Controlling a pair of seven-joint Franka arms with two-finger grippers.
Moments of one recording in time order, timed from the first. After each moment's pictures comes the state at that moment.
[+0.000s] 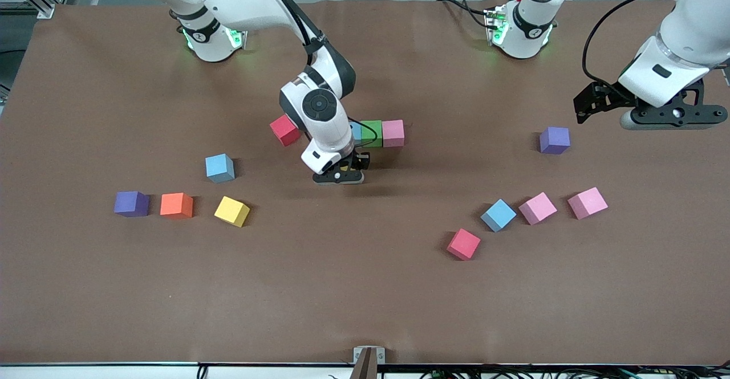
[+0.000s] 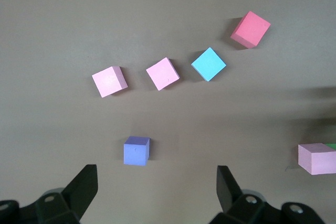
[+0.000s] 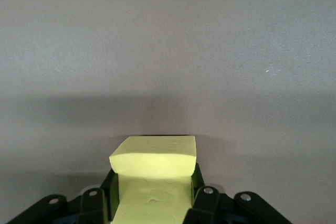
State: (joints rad) left arm -0.15 -0.06 -0.03 -1.71 0.06 1.65 -0.15; right arm 0.76 0.61 -0.02 -1.77 0.09 2.47 0.65
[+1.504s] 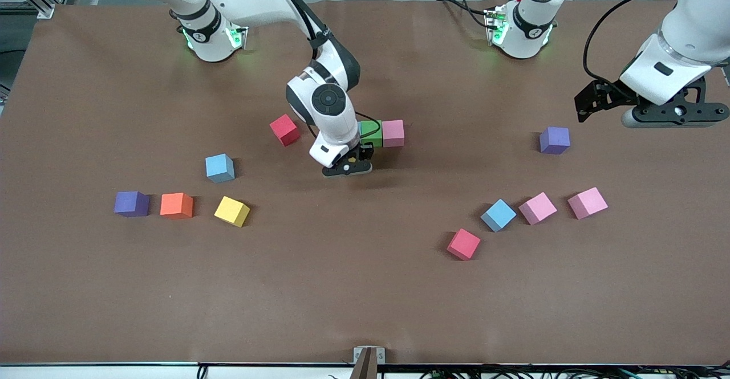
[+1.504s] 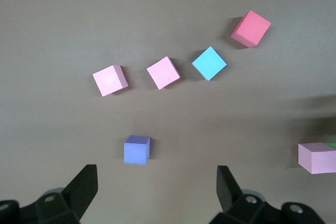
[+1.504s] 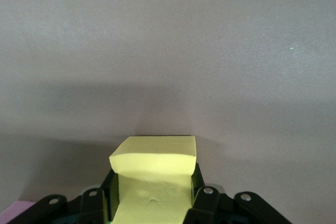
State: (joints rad) left arm -0.15 -0.07 -0.03 -1.72 0.06 1.65 -0.15; right arm 0.79 0.59 -0.01 -1.79 0.09 2.45 0.61
